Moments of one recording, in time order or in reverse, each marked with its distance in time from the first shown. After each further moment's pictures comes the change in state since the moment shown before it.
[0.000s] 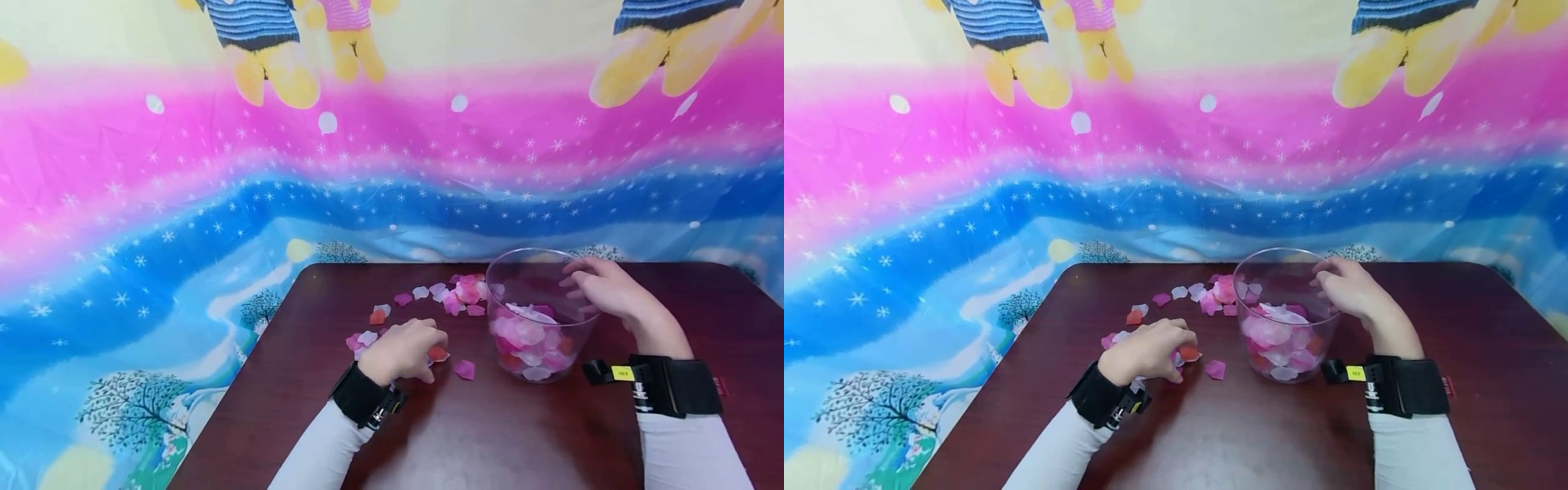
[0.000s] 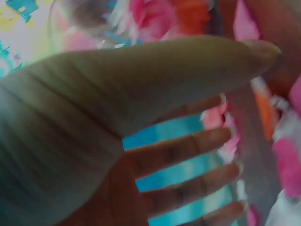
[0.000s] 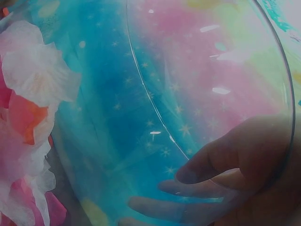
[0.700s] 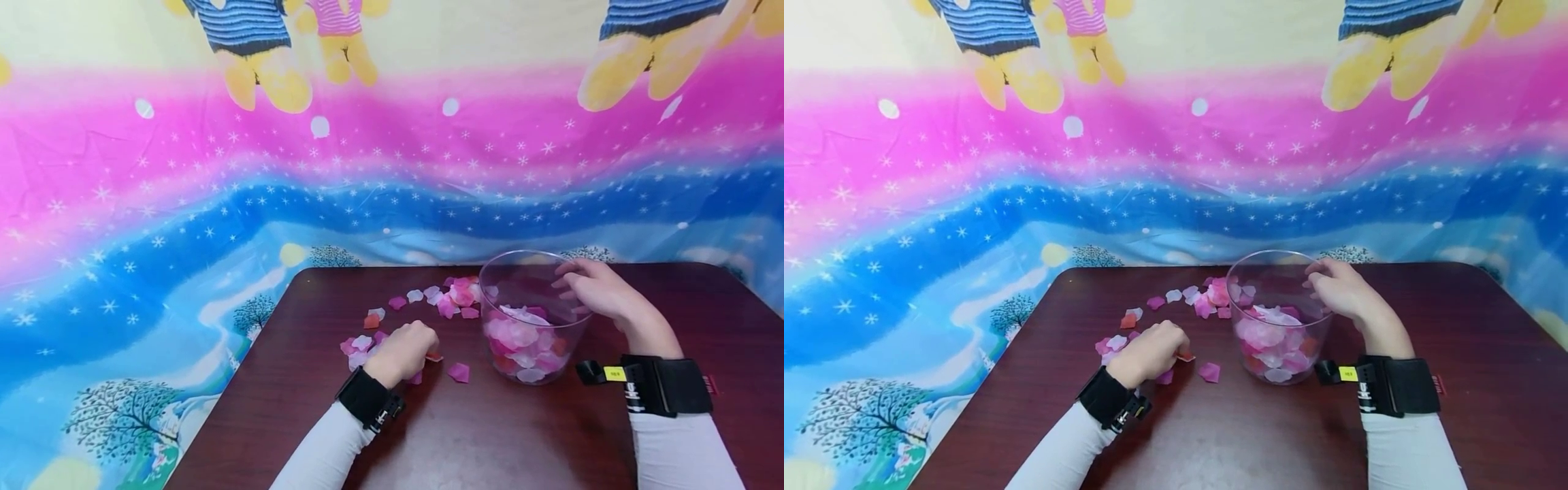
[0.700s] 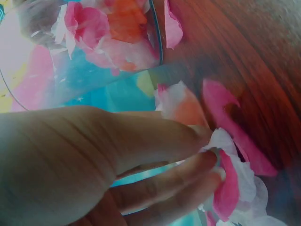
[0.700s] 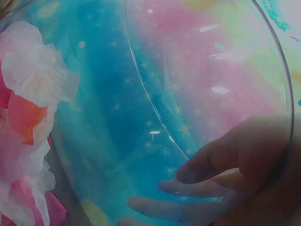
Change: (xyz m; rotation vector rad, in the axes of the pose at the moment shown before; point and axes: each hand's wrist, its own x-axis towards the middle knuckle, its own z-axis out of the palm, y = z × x) left_hand 0.021 -0.008 0.023 -0.054 0.129 0.000; right_hand -0.001 -0.002 -0.001 0.006 -0.001 0.001
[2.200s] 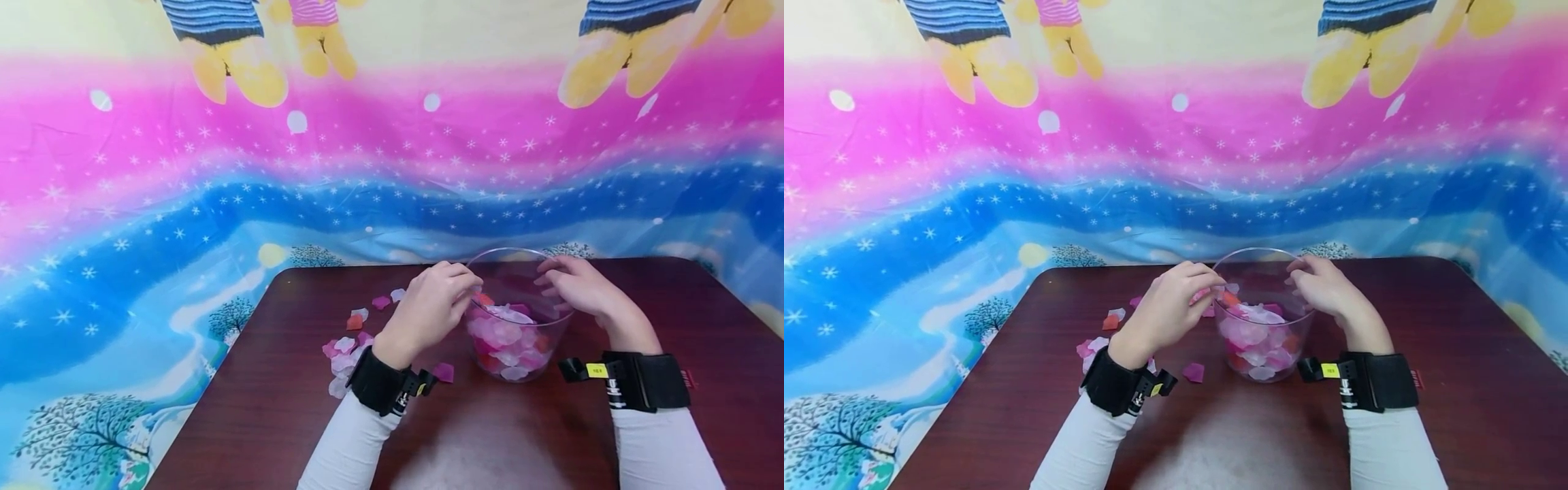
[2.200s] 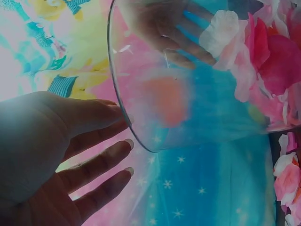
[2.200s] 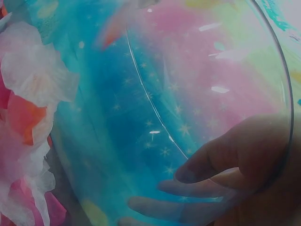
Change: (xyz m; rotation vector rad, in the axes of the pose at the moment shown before) left_hand 0.039 0.063 -0.066 -0.021 0.482 0.289; right_hand 0.000 -0.002 0.000 0.025 0.013 0.023
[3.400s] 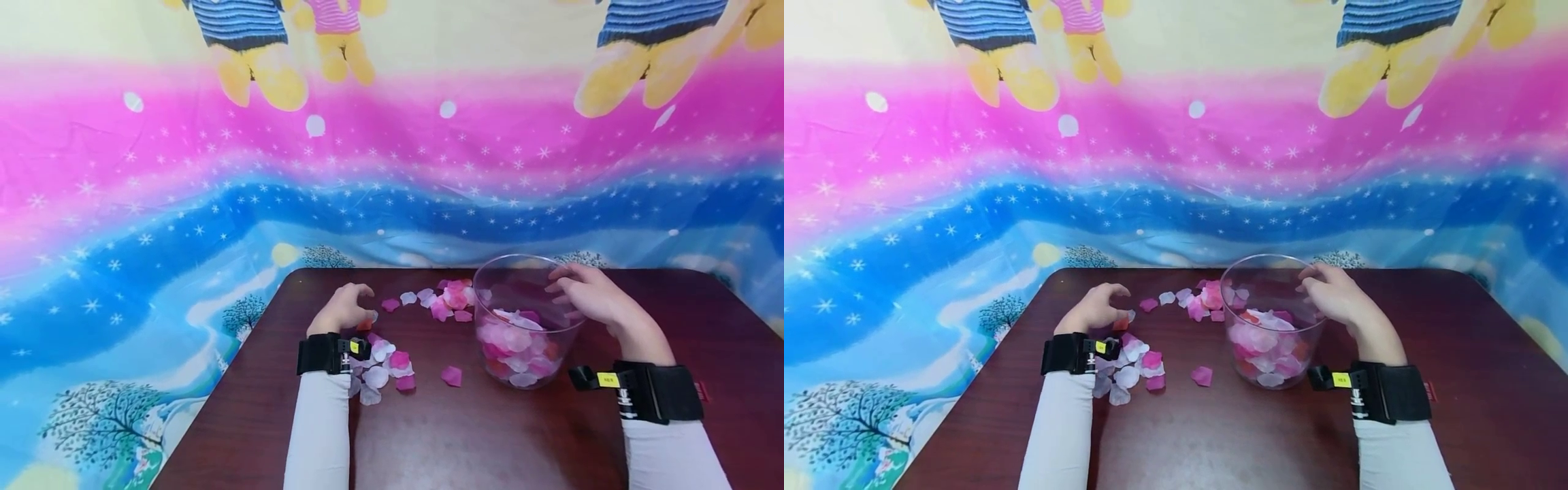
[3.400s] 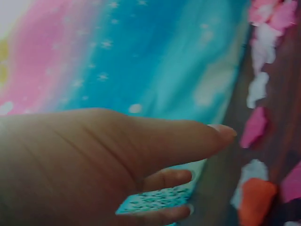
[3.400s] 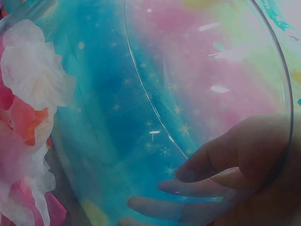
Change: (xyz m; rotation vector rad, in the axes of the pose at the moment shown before) left_hand -0.090 -0.162 -0.003 -0.238 -0.319 -0.755; right_hand -0.001 0.001 0.003 -0.026 0.003 -0.023
